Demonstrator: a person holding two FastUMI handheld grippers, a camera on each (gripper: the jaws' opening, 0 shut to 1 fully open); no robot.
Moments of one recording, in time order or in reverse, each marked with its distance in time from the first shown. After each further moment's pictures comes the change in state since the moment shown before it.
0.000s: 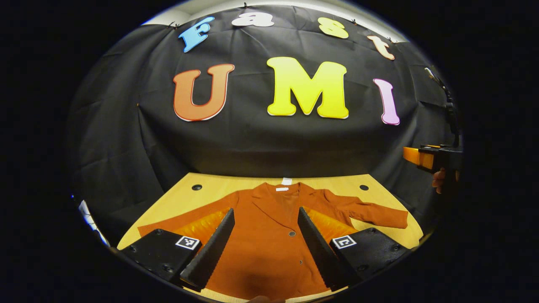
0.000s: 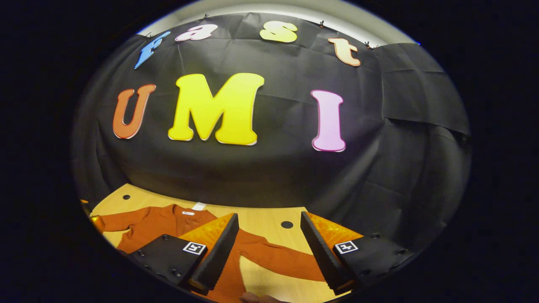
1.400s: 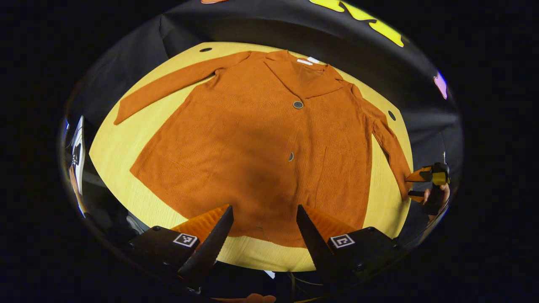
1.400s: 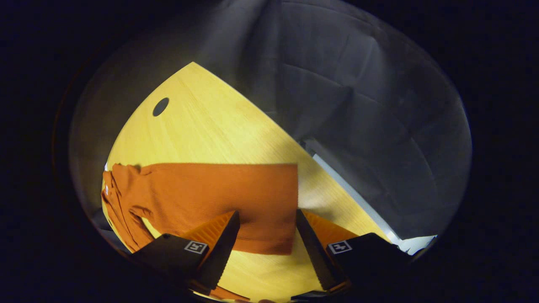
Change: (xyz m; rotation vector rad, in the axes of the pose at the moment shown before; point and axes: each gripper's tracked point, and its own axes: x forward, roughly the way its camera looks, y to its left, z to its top) left arm -0.045 -0.070 -0.201 -0.314 0.812 0.111; right arm 0.097 -0.184 -0.334 0.561 1.088 -0.282
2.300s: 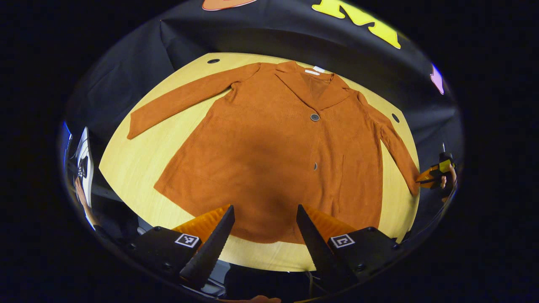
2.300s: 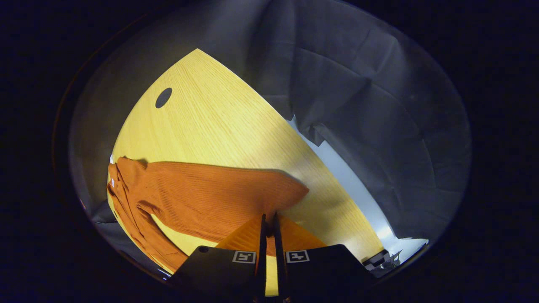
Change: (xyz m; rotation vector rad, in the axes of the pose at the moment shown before) left arm -0.013 0.066 0.024 0.077 -0.067 0.030; right arm -0.024 0.013 0.005 -0.051 0.114 0.037
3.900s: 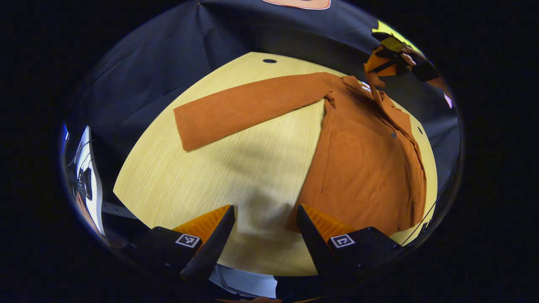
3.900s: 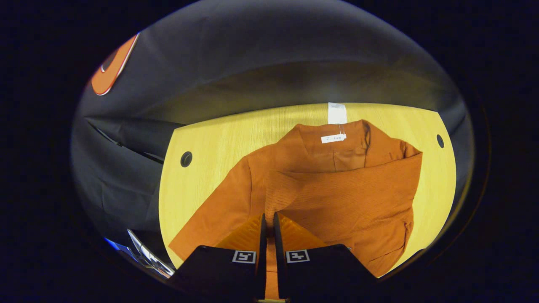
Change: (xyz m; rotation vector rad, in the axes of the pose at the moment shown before) left arm 0.041 0.244 0.011 -0.050 -0.050 0.016; right arm -0.062 0.615 -0.273 -0.612 -0.121 0.272
